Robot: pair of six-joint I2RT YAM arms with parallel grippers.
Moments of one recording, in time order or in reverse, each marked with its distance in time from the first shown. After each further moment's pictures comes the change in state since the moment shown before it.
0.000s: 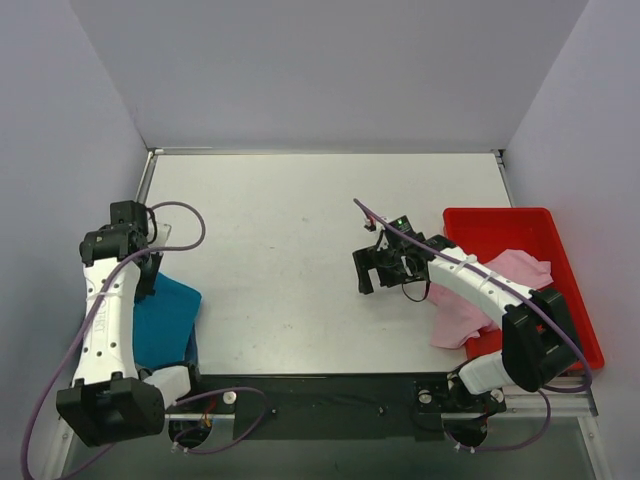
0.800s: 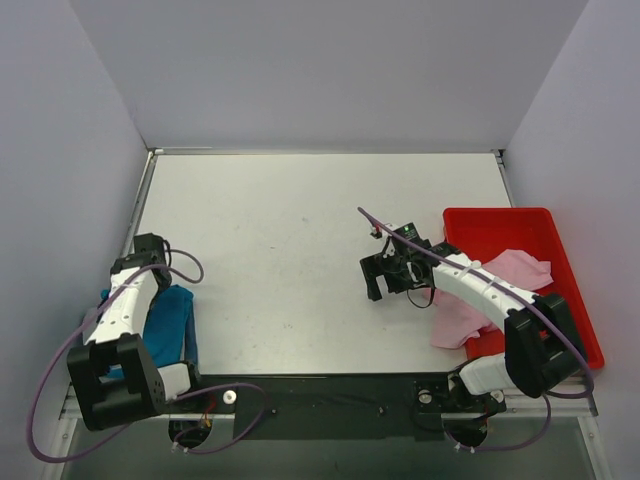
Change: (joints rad) left arm 0.067 0.094 -0.435 0.360 -0.480 0.216; right arm -0.029 -0.035 -0.082 0.016 0.026 -0.069
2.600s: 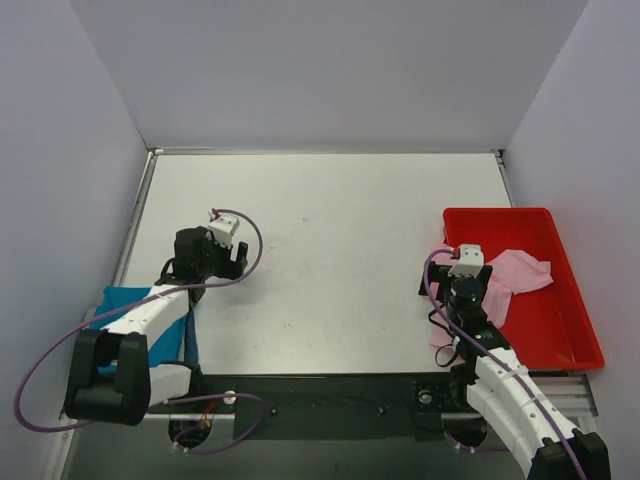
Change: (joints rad) left arm -0.351 -0.024 -0.278 1.090 0.967 -0.357; right arm -0.250 -0.732 -0.646 0.637 0.439 -0.004
